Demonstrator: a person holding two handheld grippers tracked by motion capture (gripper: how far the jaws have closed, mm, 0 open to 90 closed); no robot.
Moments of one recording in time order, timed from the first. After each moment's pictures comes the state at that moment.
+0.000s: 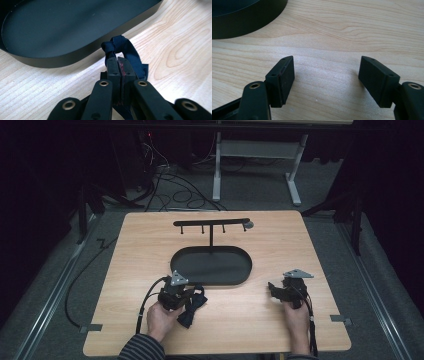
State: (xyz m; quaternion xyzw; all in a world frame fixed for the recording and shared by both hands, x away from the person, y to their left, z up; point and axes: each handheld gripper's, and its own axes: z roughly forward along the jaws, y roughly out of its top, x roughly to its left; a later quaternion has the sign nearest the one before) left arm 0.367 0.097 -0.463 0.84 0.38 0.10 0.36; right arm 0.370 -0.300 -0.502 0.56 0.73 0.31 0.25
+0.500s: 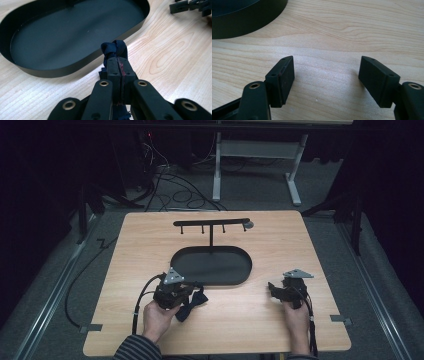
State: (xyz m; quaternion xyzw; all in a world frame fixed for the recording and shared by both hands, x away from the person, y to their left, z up) left arm 0.360 0.105 -0.436 0.83 0.37 0.10 0.40; right arm 0.370 -0.300 -0.502 0.56 0.73 0.31 0.25
